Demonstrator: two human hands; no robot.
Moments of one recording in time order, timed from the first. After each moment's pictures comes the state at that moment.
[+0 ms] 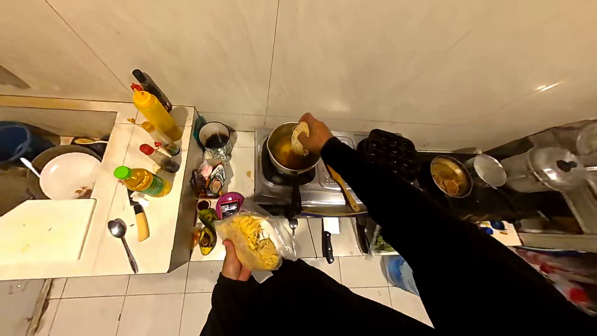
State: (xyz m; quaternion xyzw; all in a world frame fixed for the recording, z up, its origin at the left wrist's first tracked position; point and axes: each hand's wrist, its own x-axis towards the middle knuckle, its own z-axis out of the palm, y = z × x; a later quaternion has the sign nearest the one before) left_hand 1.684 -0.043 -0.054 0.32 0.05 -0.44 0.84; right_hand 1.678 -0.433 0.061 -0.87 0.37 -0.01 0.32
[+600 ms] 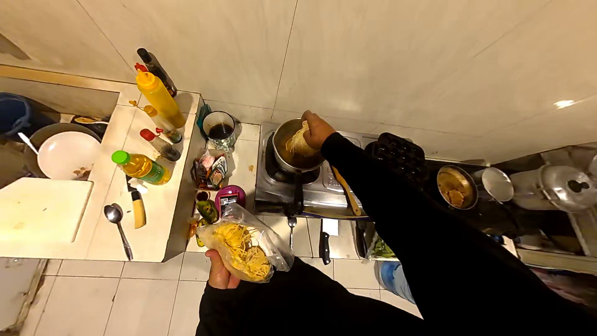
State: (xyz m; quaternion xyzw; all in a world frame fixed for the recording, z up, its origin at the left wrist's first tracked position) left_hand 1.681 -0.020 -0.044 0.28 0.00 -0.39 0.88; right_hand 1.701 -0.459 0.029 -0.91 0.33 0.08 0.23
